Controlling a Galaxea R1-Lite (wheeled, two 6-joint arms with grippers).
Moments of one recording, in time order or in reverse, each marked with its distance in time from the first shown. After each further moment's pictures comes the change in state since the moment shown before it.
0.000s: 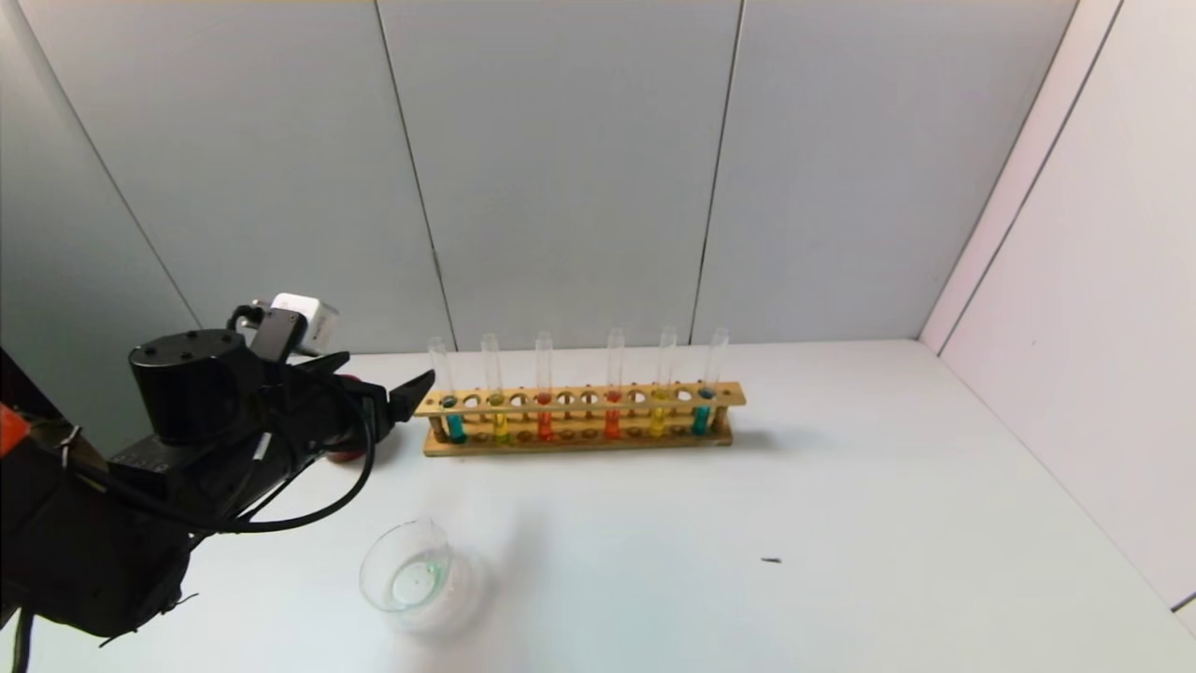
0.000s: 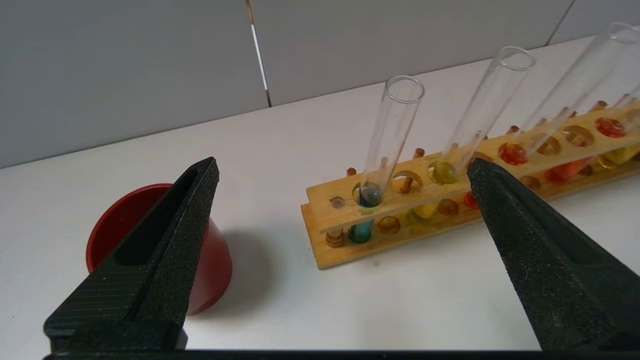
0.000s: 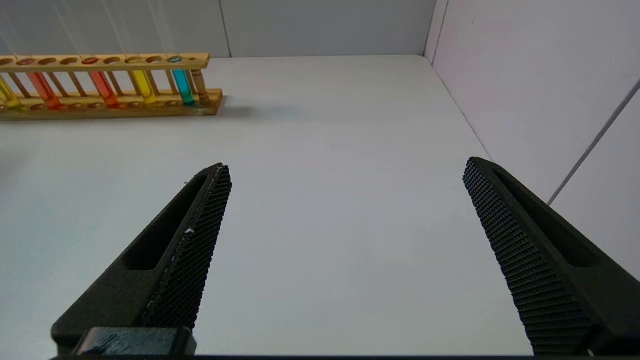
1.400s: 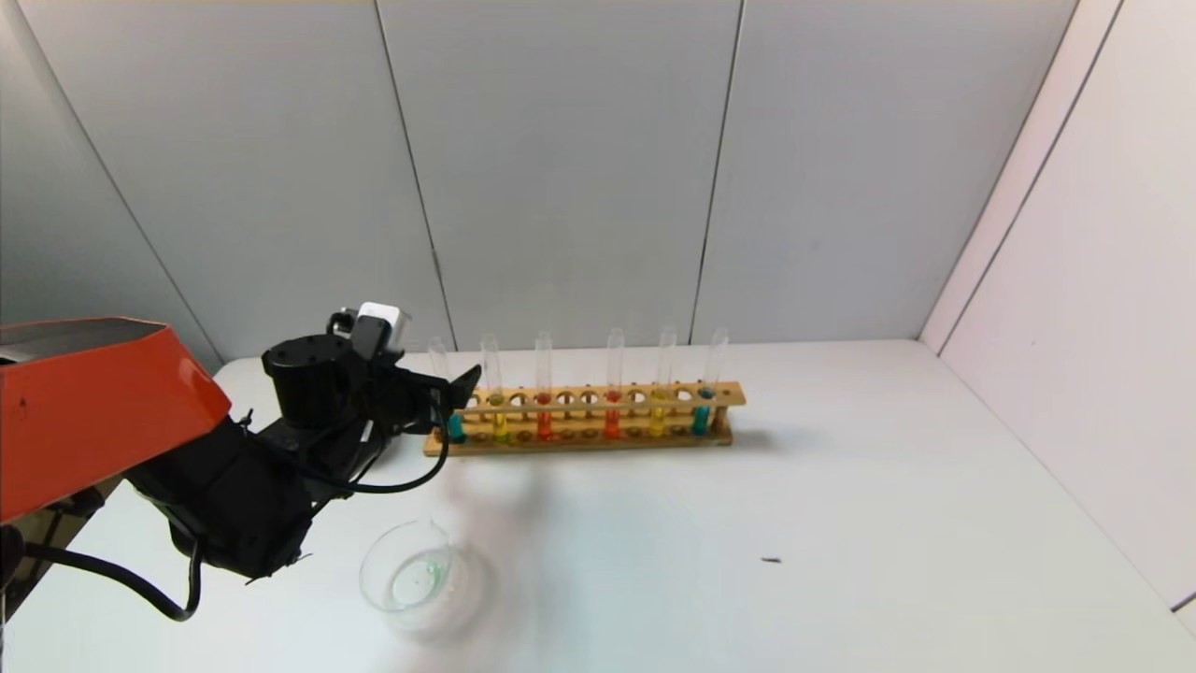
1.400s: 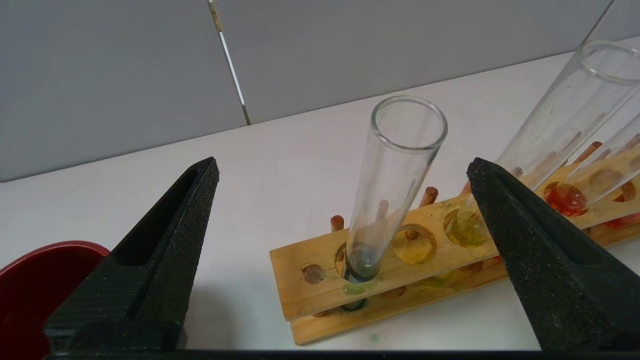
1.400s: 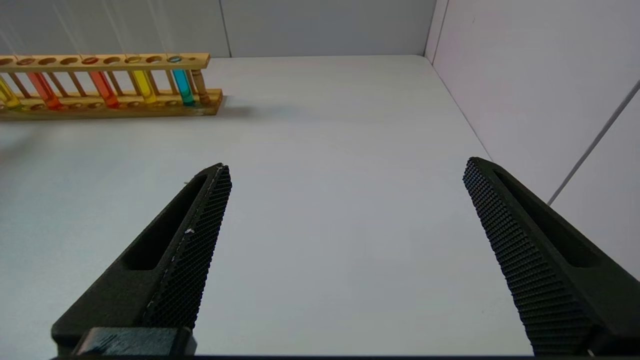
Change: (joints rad) left arm -0.060 0.269 -0.199 -0.094 0.062 0.002; right arm 0.000 0.000 0.000 0.000 0.000 0.000
